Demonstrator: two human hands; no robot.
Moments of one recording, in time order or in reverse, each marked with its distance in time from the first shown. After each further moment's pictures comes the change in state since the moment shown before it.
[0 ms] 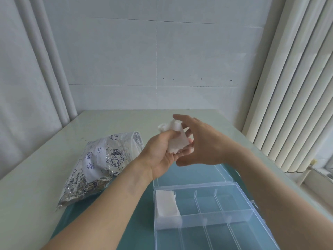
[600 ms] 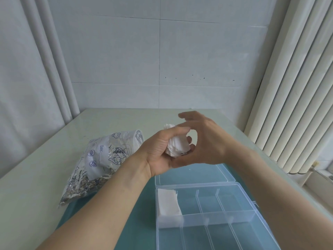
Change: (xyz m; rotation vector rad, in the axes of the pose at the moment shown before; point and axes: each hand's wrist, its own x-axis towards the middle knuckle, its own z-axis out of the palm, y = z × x) left_hand -0.008 0.012 -0.001 -0.096 -0.122 -0.156; right_hand 0.002 0.000 0.001 -0.083 0.126 -0.122
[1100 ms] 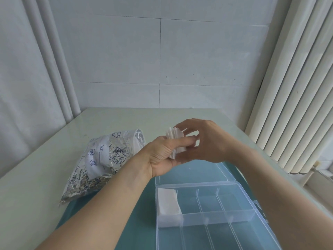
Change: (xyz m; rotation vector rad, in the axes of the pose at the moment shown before) left_hand 0.004 -0.010 -0.006 0.169 -0.001 0.037; right_hand 0.000 0.008 0.002 0.081 -0.071 0.077
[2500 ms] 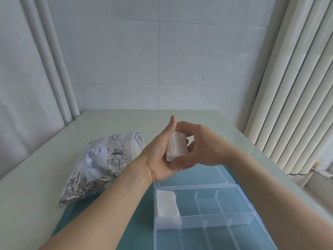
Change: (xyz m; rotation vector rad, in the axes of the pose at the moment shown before) left_hand -0.001 0.001 0.002 -0.156 0.053 -0.090; right_hand -0.002 -0.003 0.005 0.191 -0.071 -0.012
